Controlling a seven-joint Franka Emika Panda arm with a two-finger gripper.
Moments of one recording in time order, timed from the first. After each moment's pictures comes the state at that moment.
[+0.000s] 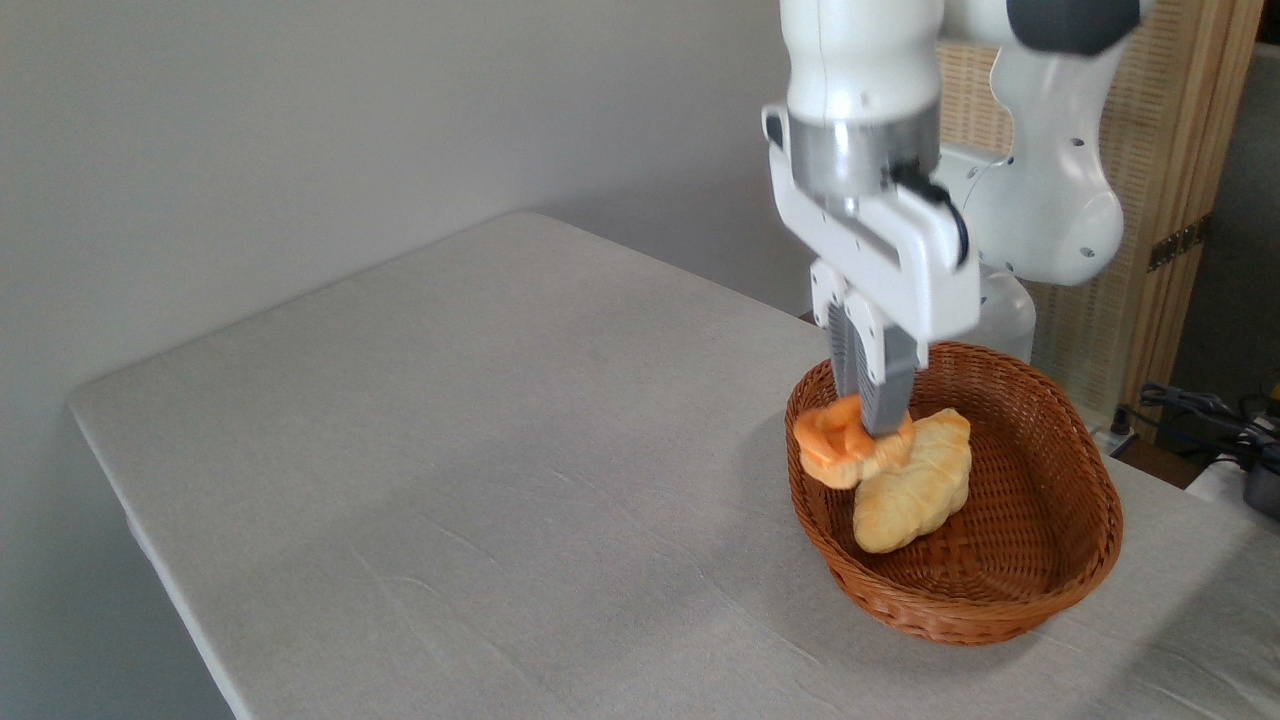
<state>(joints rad) -0.05 -0.53 0.31 -2.26 0.16 1.73 1.37</state>
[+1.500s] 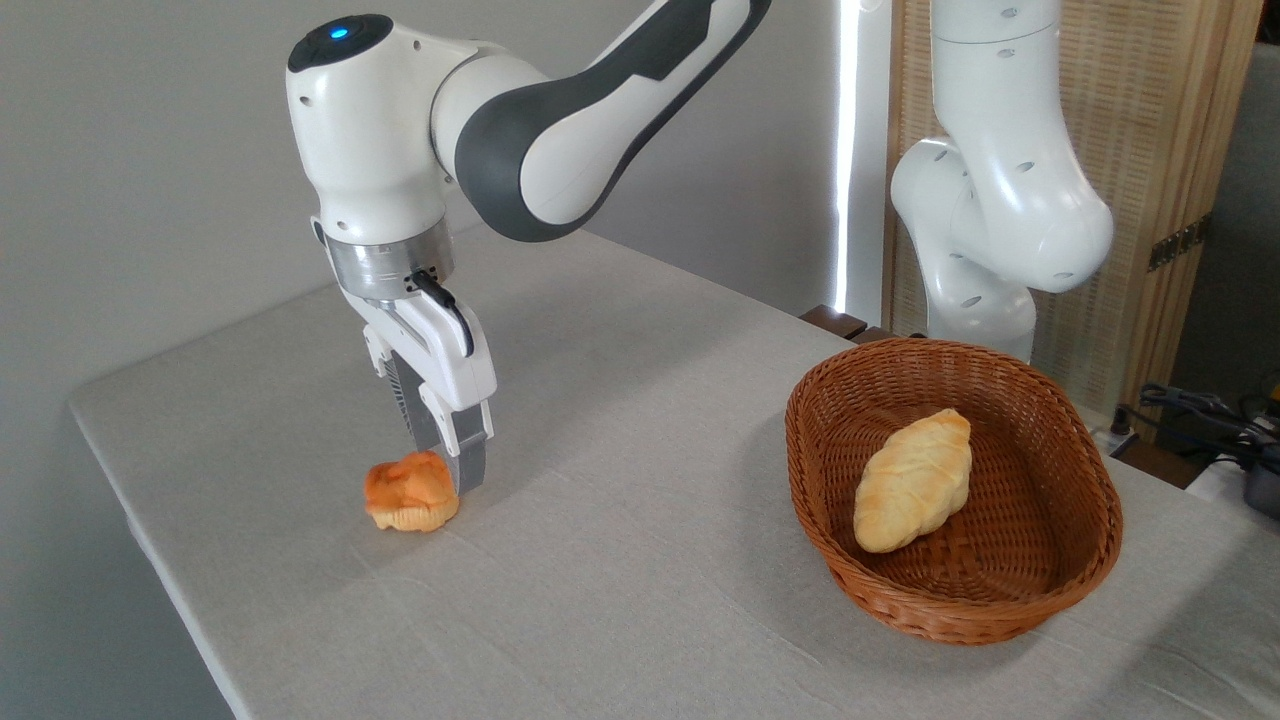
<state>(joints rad) -0.25 0.12 0.04 -1.85 -0.14 2.01 0.65</state>
